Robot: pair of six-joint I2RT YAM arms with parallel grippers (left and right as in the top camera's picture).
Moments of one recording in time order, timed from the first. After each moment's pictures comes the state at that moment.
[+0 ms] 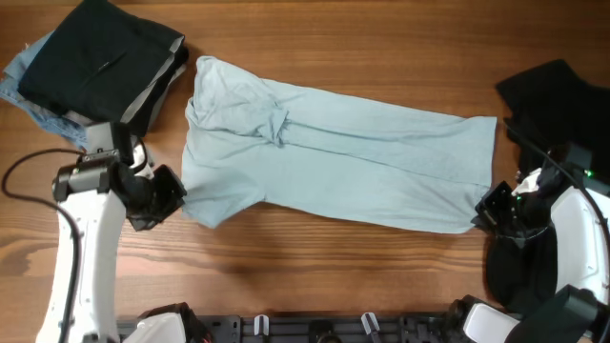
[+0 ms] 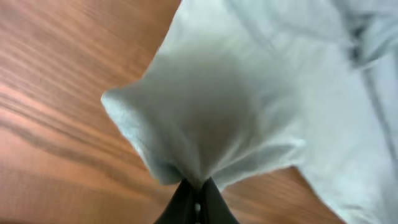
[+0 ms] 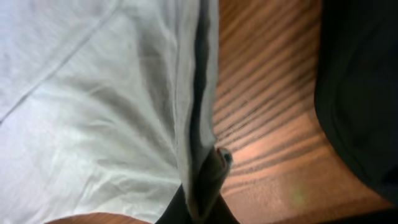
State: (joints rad) left arm 0.20 1.28 0.96 -1.08 0.24 -0.42; right arm -0.48 1.37 0.87 -1.11 -0.28 0.33
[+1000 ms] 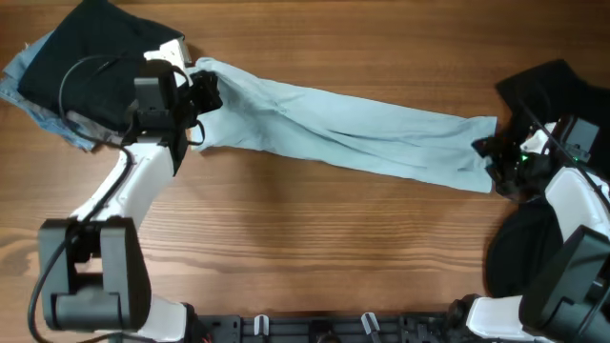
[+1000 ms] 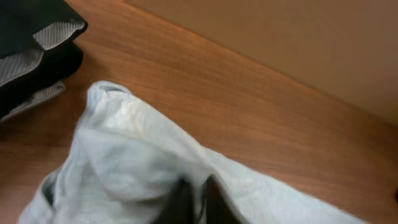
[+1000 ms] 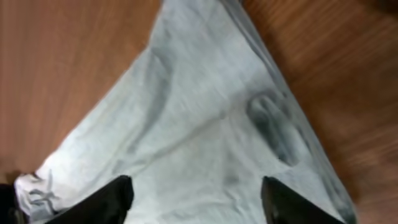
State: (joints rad) left arm -0.02 1.66 0.97 0.14 0.26 -0.43; right arm -0.48 1.58 0.87 -0.45 -0.47 0.47
